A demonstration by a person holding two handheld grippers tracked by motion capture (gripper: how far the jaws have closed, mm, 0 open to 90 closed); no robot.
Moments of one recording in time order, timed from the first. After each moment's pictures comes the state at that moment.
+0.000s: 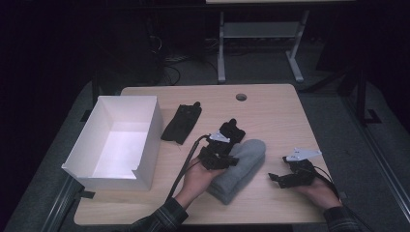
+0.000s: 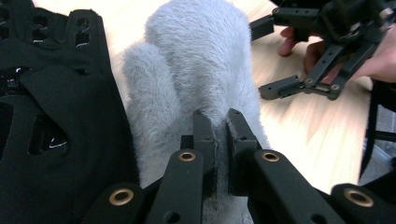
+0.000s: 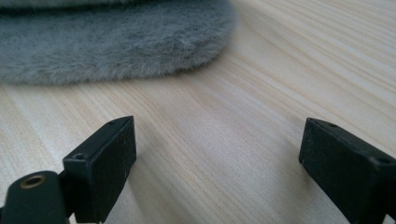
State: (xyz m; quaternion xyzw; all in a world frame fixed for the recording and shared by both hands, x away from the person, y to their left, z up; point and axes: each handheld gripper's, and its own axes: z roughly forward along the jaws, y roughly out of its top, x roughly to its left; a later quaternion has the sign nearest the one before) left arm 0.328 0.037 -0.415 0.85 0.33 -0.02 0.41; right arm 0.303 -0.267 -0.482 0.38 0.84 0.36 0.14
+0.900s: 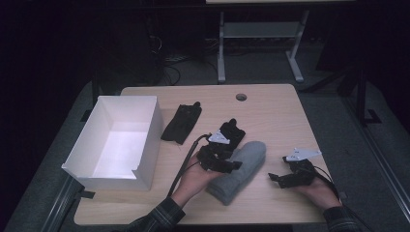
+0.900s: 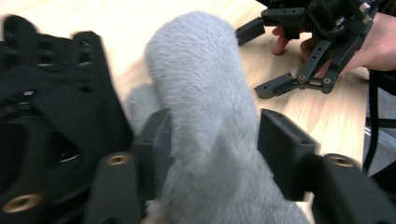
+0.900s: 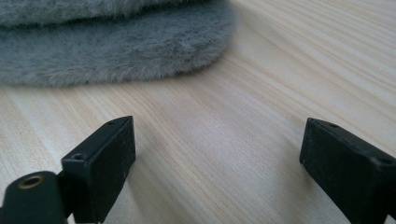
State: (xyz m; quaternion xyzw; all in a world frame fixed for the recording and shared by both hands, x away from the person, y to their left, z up) left arm 0.325 0.047 -0.404 0.86 0.29 0.01 0.42; right arm 0.303 -0.267 -0.482 0.38 0.84 0.36 0.14
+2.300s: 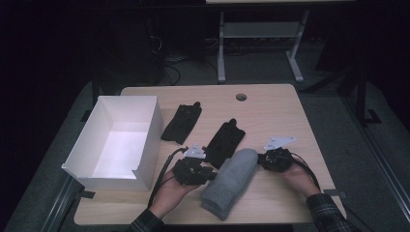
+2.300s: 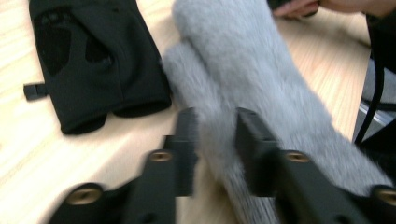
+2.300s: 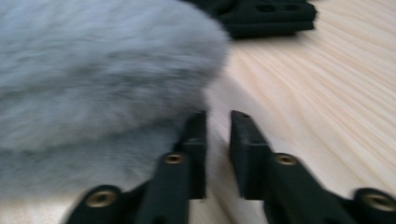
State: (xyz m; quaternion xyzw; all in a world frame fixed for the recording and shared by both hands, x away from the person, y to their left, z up) left arm 0.292 0.104 -0.417 0.86 0.31 0.01 0.40; right arm 0.342 -0.211 -0.470 0.32 0.86 0.37 0.12
